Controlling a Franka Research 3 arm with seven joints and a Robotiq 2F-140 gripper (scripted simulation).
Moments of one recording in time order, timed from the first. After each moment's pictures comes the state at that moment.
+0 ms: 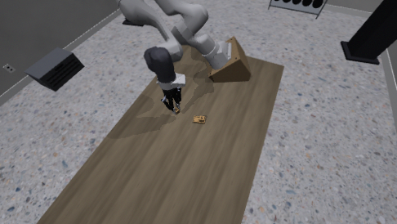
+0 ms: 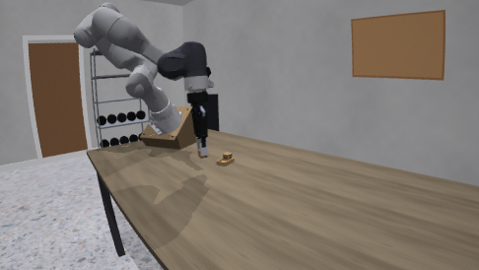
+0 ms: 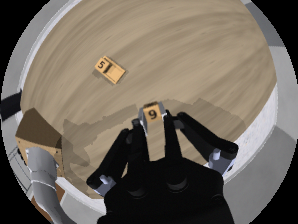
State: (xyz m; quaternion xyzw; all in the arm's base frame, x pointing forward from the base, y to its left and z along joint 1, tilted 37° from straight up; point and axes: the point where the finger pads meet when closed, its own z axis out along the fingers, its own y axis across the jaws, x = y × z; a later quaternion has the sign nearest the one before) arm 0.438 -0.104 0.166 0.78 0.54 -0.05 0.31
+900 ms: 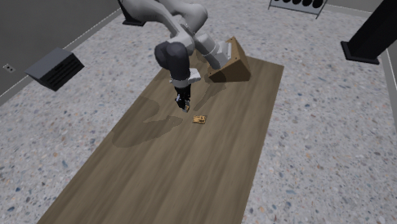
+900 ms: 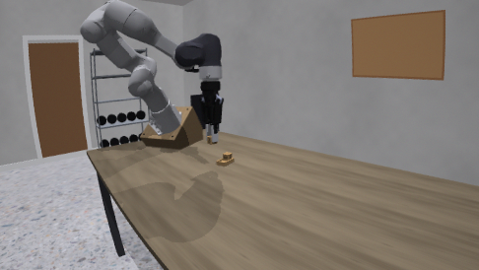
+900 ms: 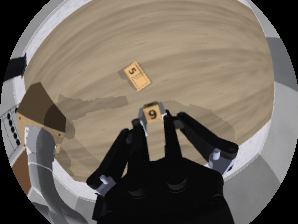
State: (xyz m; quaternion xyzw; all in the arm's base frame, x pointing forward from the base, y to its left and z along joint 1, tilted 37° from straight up) arm 0.421 -0.030 0.158 0.71 0.63 -0.11 0.30
